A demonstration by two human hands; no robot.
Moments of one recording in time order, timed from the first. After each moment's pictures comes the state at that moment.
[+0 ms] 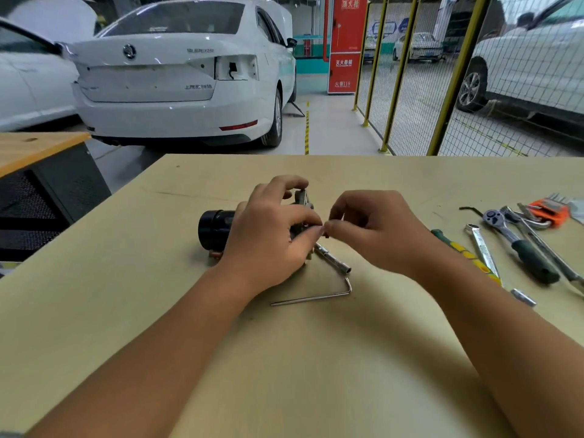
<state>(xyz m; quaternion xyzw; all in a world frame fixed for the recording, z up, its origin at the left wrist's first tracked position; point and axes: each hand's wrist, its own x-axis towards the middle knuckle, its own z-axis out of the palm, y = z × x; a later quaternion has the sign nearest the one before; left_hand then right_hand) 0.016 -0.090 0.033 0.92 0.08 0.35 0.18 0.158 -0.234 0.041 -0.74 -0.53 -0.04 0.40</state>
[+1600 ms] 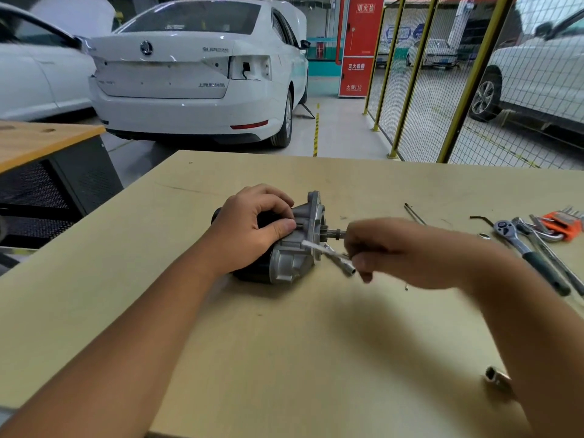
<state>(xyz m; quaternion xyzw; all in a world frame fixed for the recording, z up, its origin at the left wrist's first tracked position) -0.002 -0.037 0.031 0.89 0.07 0.31 0.32 0.152 -0.258 0.072 -0.74 -0.63 0.19 0.17</state>
